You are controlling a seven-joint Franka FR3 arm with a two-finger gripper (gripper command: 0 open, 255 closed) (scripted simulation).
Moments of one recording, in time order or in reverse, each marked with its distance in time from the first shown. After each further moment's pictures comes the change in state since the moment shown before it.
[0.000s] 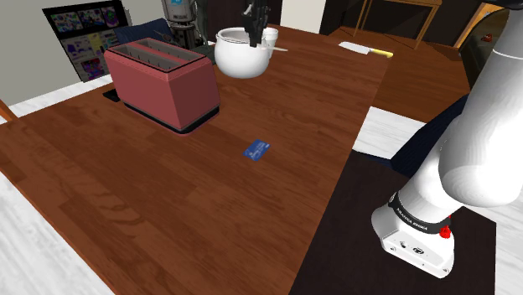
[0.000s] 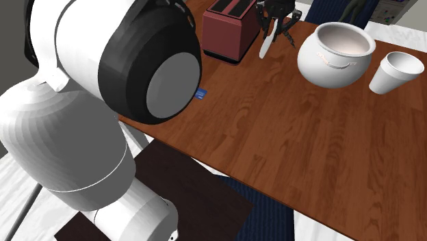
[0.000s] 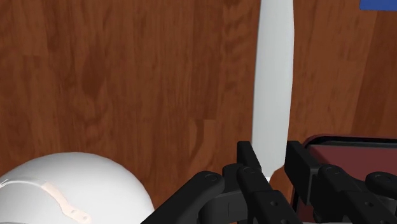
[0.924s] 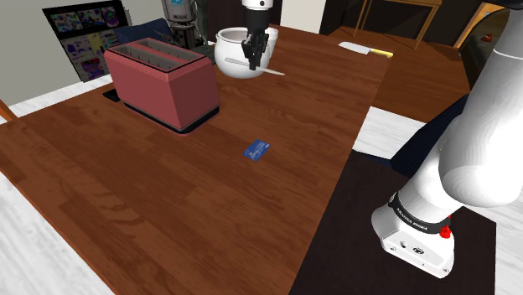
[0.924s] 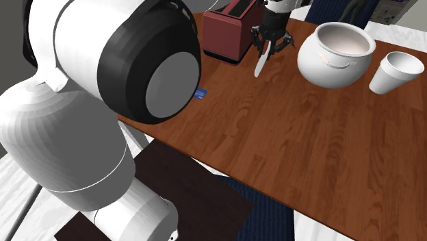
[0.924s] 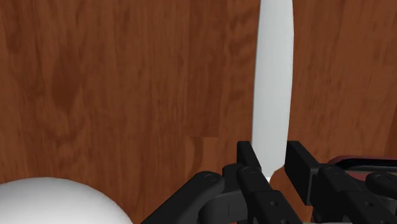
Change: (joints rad) arm 0.004 -0.003 0.002 -0.193 0.001 0.190 -0.002
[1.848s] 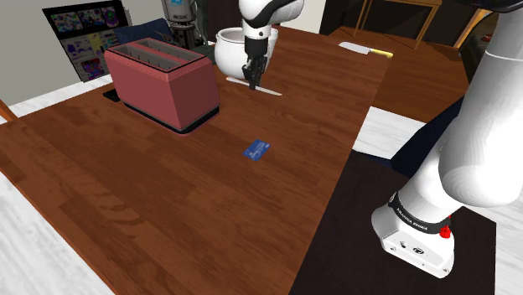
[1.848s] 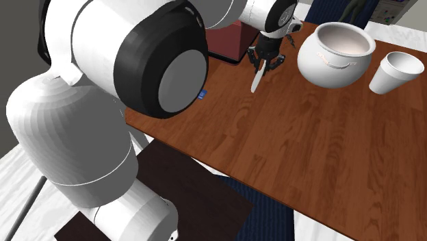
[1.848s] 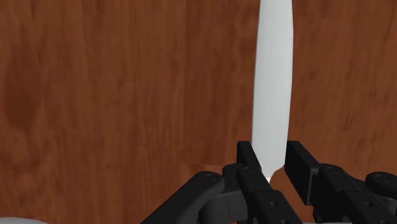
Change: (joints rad) arm -0.002 0.045 0.001 -0.132 0.008 0.177 -0.010
